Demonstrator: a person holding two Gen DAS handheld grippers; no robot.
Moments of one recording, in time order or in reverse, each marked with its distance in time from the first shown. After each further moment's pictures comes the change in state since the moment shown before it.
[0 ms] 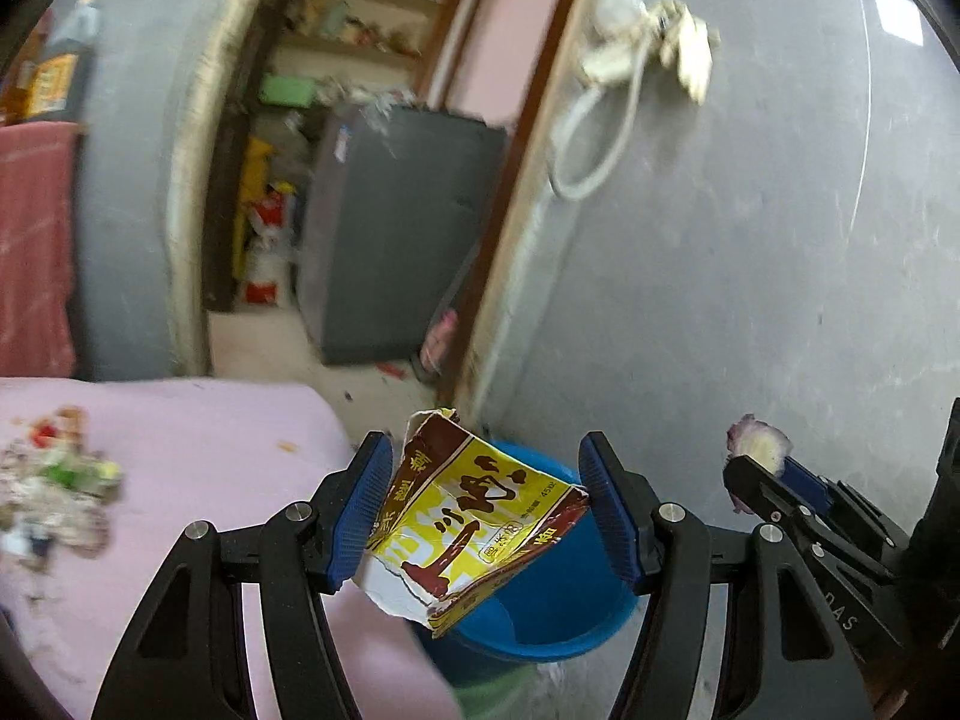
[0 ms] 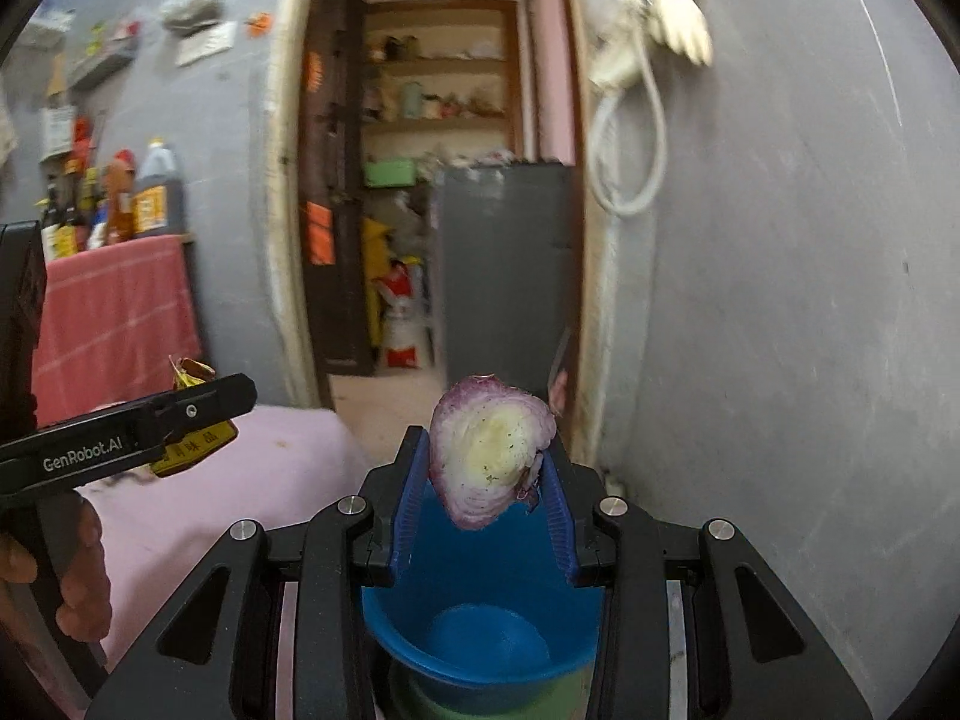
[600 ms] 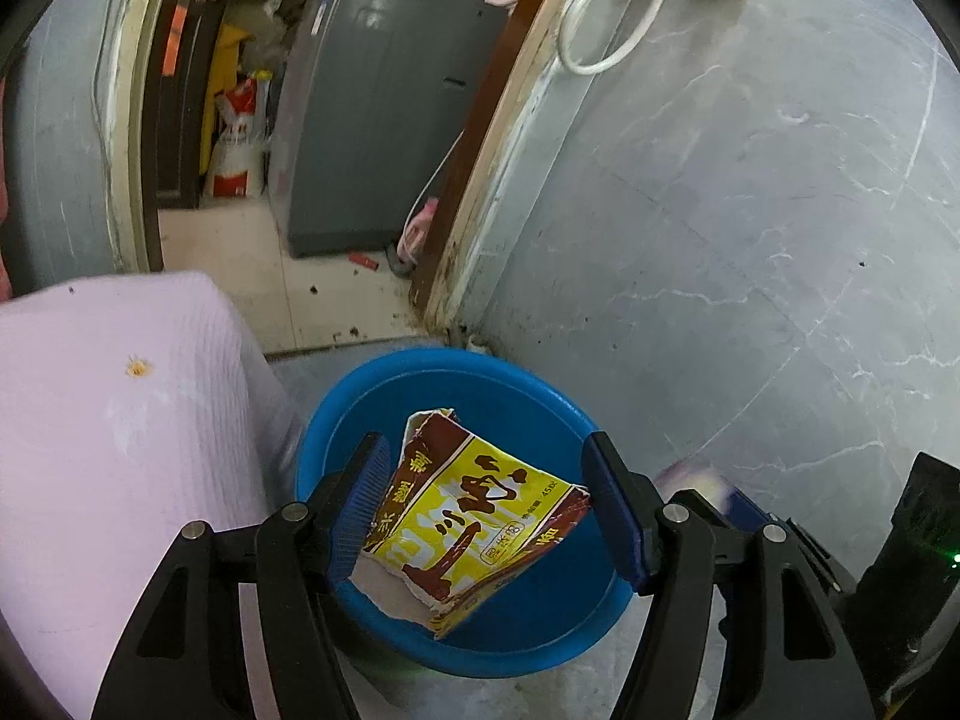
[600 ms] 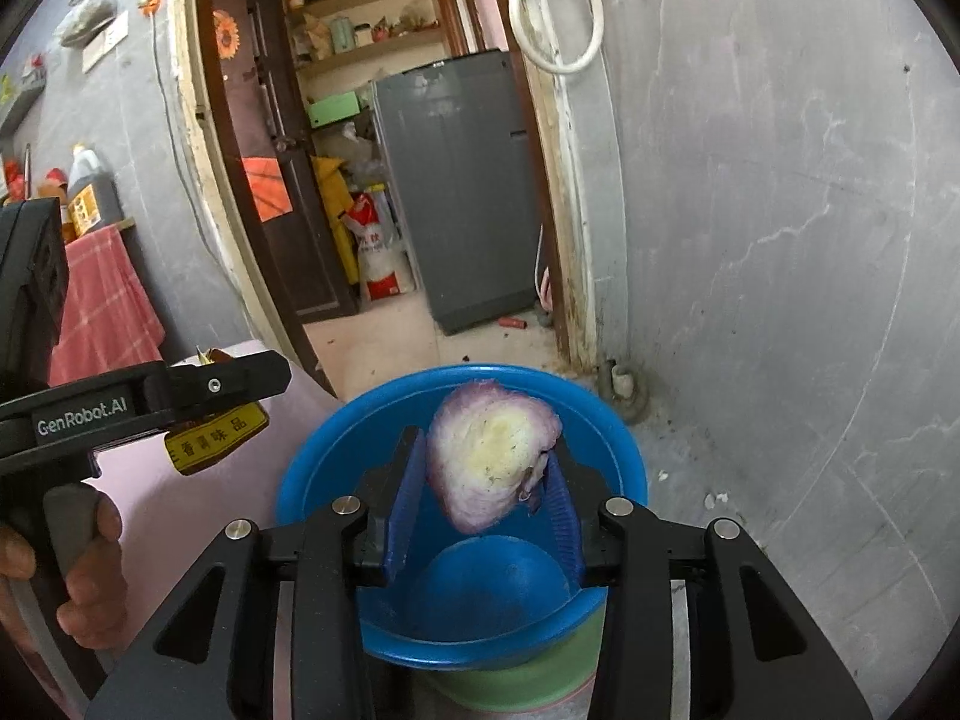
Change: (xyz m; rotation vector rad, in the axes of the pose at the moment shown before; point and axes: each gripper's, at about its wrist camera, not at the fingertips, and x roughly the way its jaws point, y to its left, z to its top) left arm 0.103 0.001 -0.021 -0.077 0.248 -0.034; right arm 0.064 -0.047 -0.044 0.169 0.190 0.022
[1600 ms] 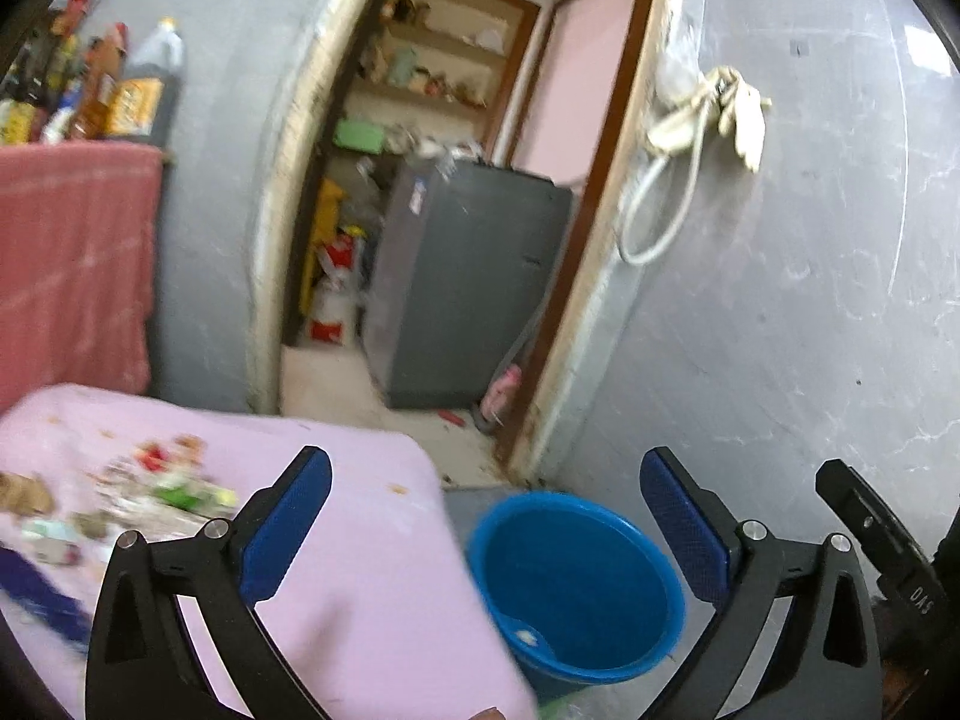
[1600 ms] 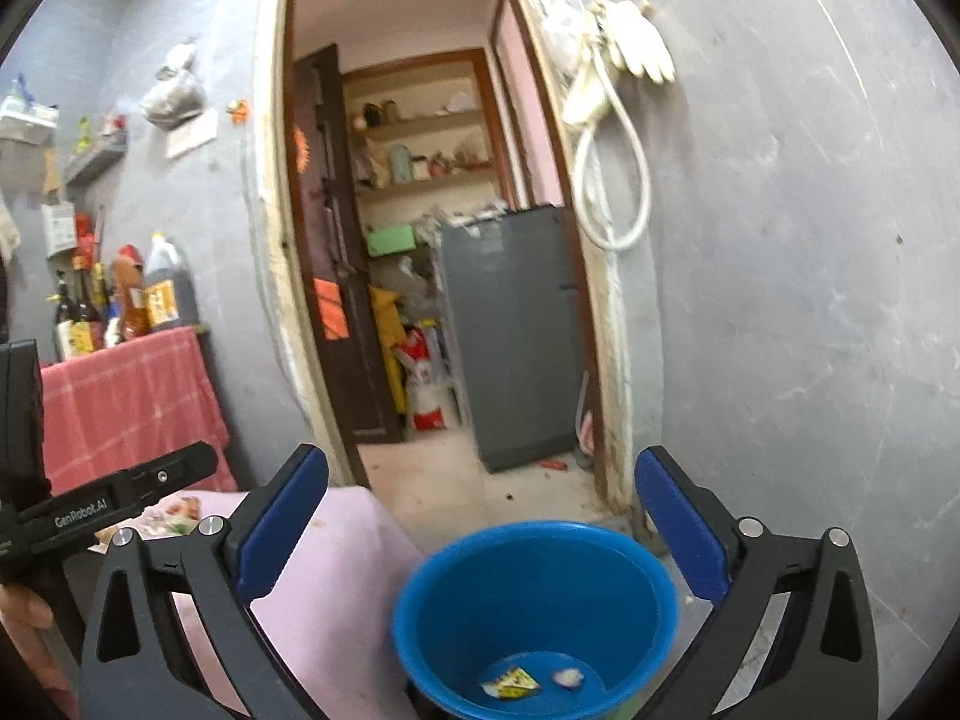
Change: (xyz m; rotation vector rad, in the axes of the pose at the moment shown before) left arm -0.188 0.031 -0.018 -0.007 -0.447 0.182; right arm -0.104 0.072 0.046 -0.072 -0.365 0.102
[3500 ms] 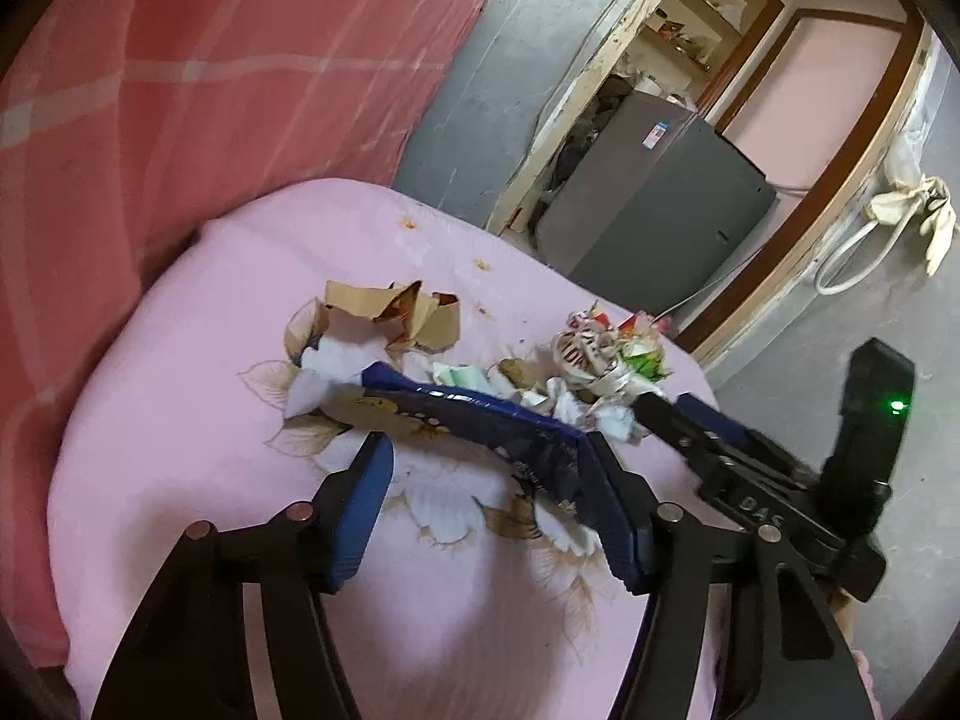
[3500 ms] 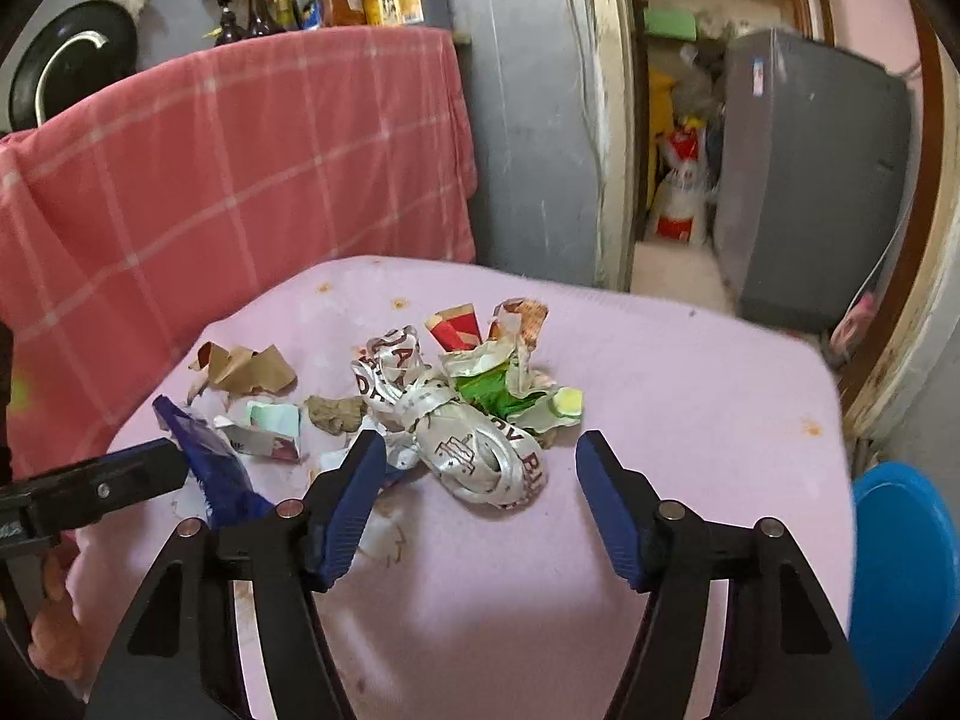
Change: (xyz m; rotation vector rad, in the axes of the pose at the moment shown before) left arm -0.093 0.230 -0.058 -0.400 0.255 0.226; right arm 0.173 0.252 -0.108 -0.255 0.606 0.472
